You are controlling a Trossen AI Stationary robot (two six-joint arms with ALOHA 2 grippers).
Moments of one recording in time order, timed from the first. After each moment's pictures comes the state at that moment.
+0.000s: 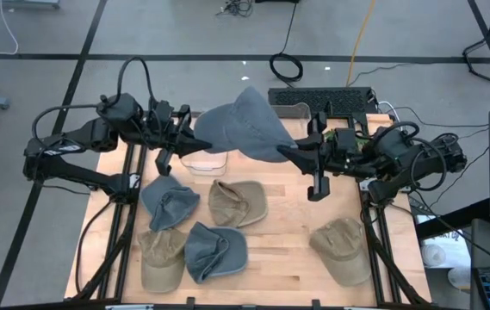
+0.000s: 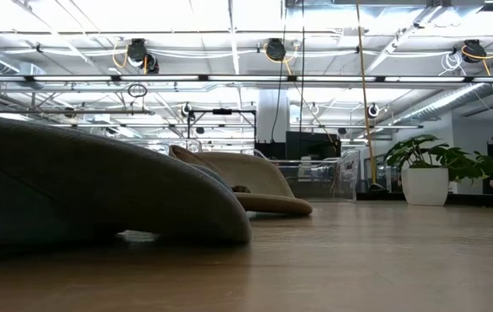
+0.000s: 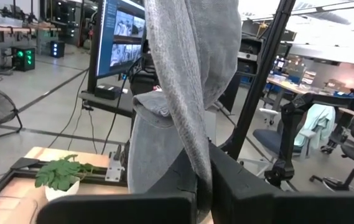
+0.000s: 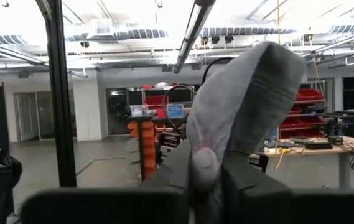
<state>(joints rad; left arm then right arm) 0.13 1.08 1.32 -0.19 0.31 -0.24 0.27 1.25 1.44 0.18 0.34 -0.05</state>
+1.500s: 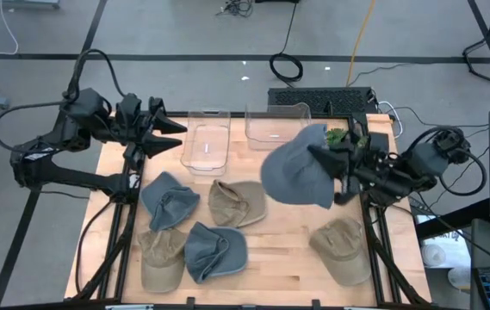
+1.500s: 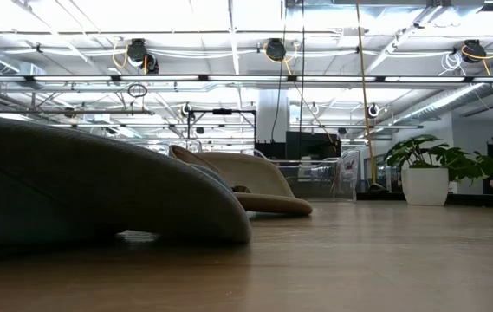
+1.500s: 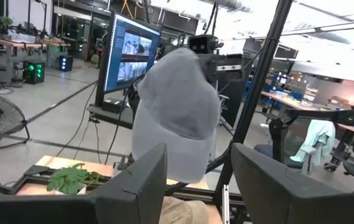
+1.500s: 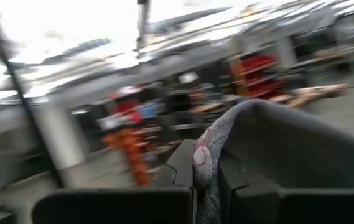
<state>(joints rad) 0.17 0.92 1.32 -0.29 0.31 -0.27 0.54 1.17 1.44 0.11 0.89 0.08</state>
